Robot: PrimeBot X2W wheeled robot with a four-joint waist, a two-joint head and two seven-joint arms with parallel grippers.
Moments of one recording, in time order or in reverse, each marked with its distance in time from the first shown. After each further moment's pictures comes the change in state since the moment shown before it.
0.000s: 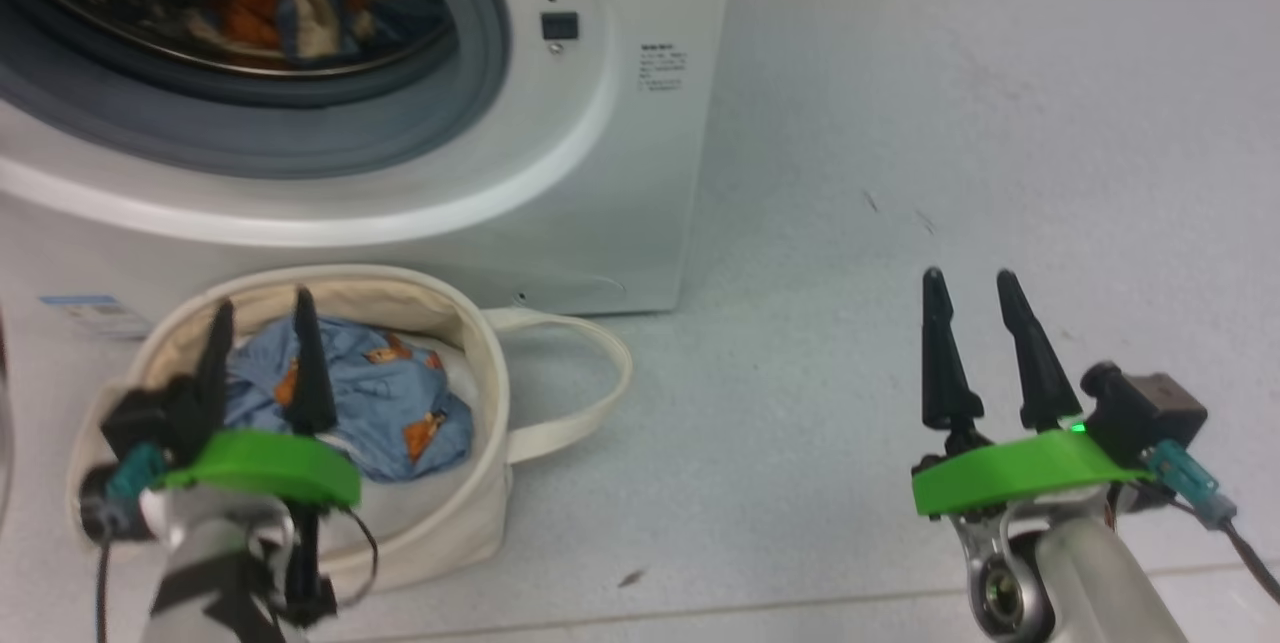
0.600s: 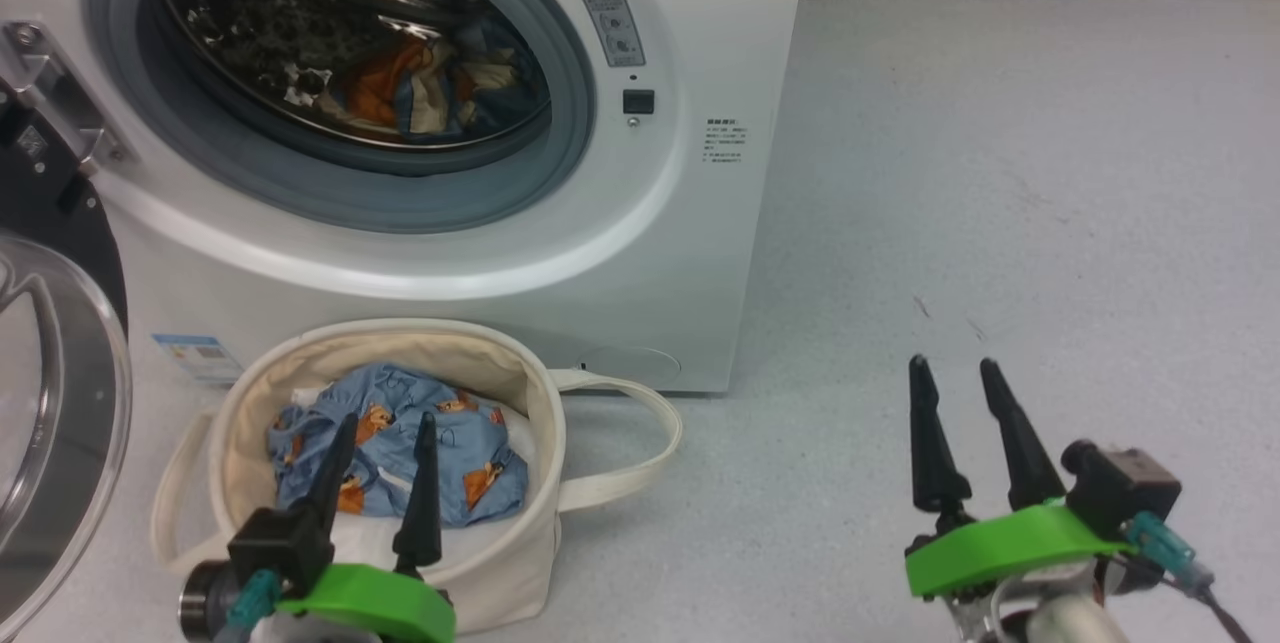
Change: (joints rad) left arm 0.283 -0.012 -0.219 -0.194 -0.025 0.035 0.000; right arm 0.130 0.000 0.009 0.008 0.008 0.000 0.000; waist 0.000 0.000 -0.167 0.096
